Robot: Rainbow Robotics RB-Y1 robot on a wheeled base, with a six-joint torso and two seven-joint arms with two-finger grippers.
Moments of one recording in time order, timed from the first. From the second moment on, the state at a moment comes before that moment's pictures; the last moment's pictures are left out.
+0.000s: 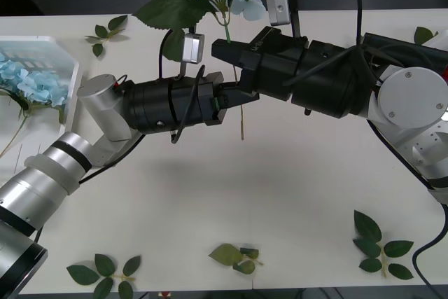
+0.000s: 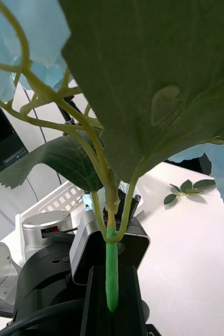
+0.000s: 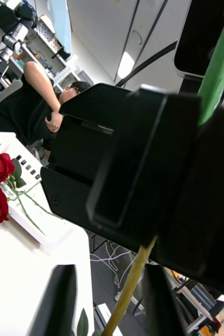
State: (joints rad) right arm -0.46 -0.59 0.38 -1.90 -1.63 0.57 2.17; left arm -0.63 0.39 -0.46 -1.14 2.46 1.18 -2.76
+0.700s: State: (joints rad) right arm -0.45 -0.59 0.37 -1.89 -1.74 0.54 2.17; left arm -0.63 0.39 -0.46 -1.14 2.46 1.18 -2.76
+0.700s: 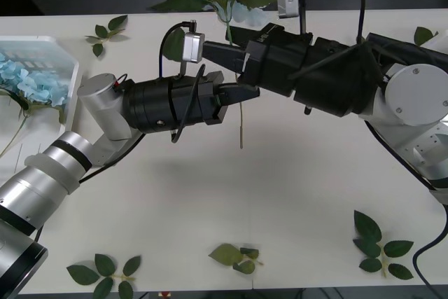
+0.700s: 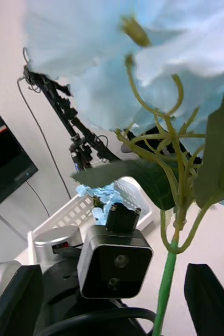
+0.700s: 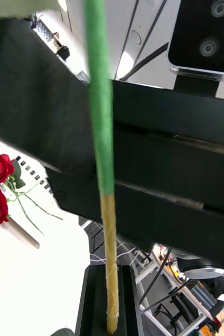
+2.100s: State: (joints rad) right arm -0.41 -0.60 -0.06 -1.48 -1.74 1.11 2.42; left arm -0.85 1.28 -0.47 -0.61 1.69 1.47 -2.55
